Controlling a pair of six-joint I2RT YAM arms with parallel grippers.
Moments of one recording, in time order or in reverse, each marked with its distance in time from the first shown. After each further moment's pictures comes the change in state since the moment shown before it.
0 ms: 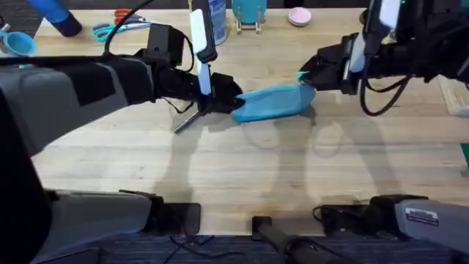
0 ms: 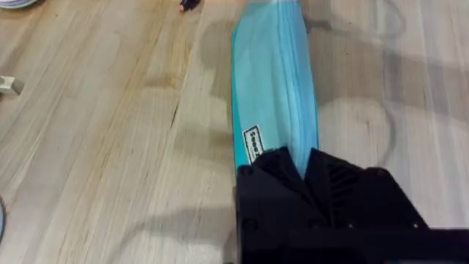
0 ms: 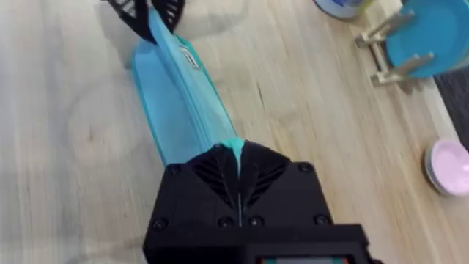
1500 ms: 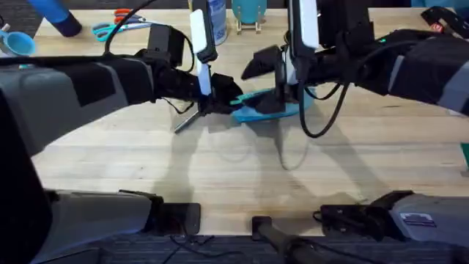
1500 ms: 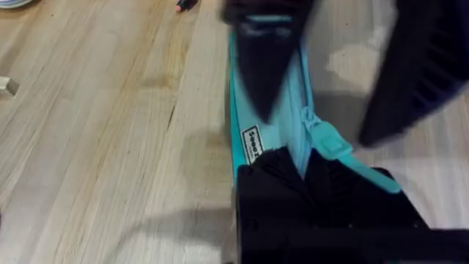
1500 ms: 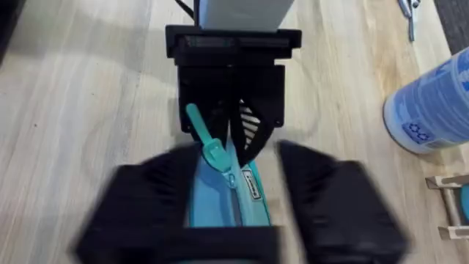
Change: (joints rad) left arm 0.000 0.000 0.000 -0.008 0.006 0.000; right arm 0.397 0.093 0.000 0.257 0.007 0.218
